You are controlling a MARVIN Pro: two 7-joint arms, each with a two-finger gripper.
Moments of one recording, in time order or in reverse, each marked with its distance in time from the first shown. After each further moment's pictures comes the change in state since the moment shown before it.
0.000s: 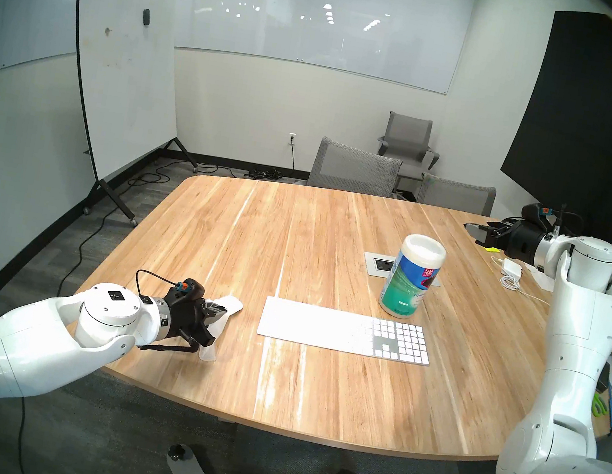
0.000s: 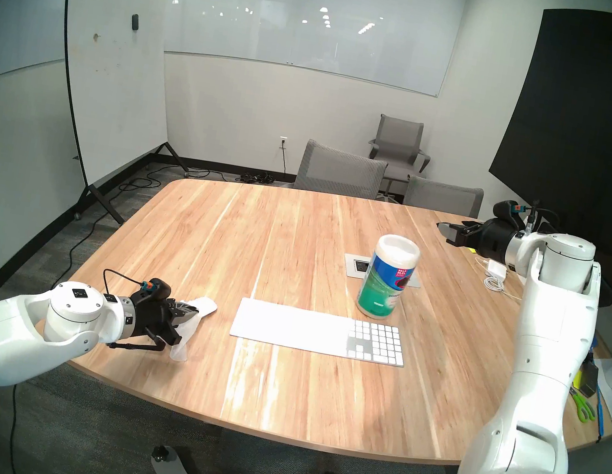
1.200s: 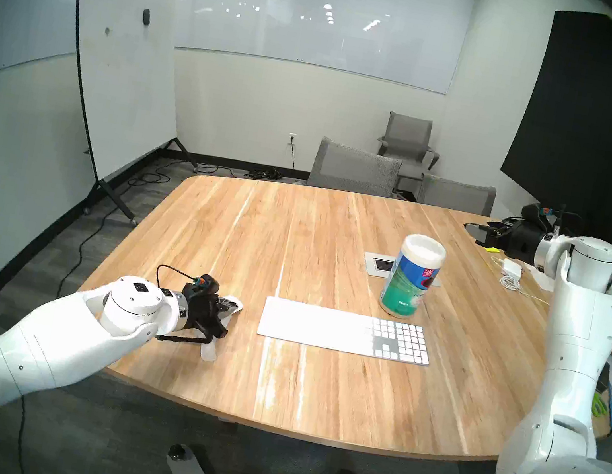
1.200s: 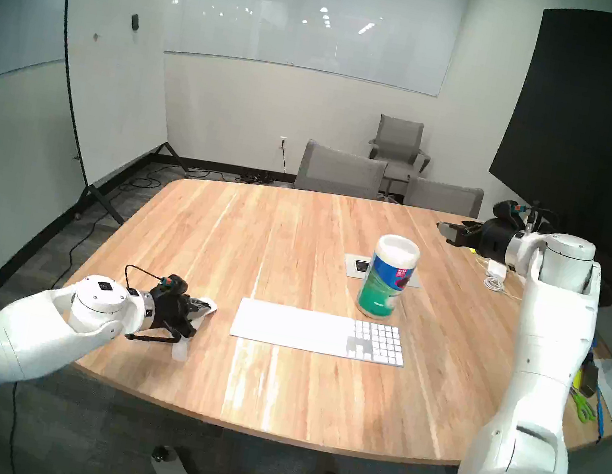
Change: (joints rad) left arm -0.139 -0.143 0.063 0.175 0.093 0.028 -0.087; right arm 0.000 0.000 0.000 0.000 0.000 0.000 0.000
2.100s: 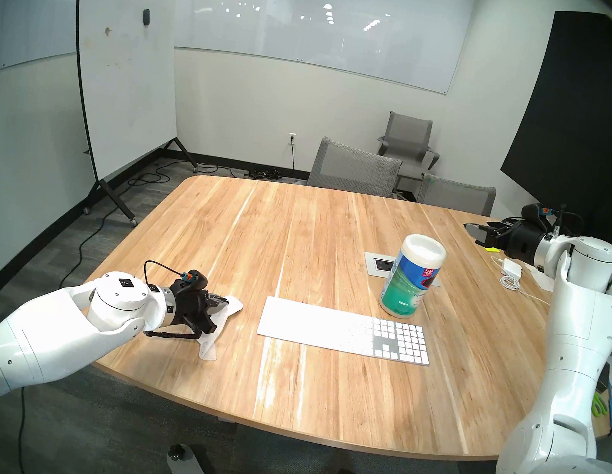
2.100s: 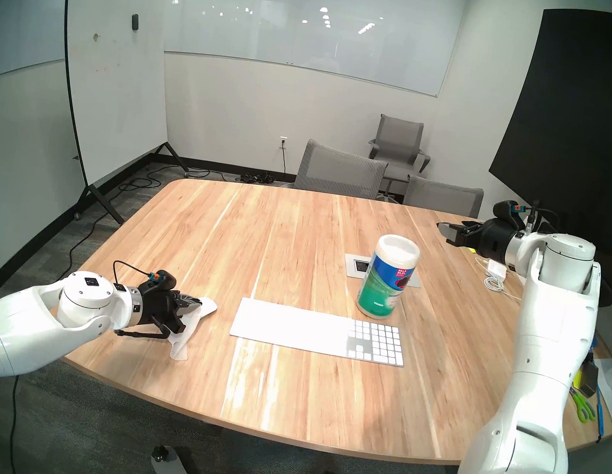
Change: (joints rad) left arm 0.023 0.049 -0.034 -0.010 -0.029 -0.030 -0.027; right arm 0.000 0.000 0.000 0.000 0.000 0.000 0.000
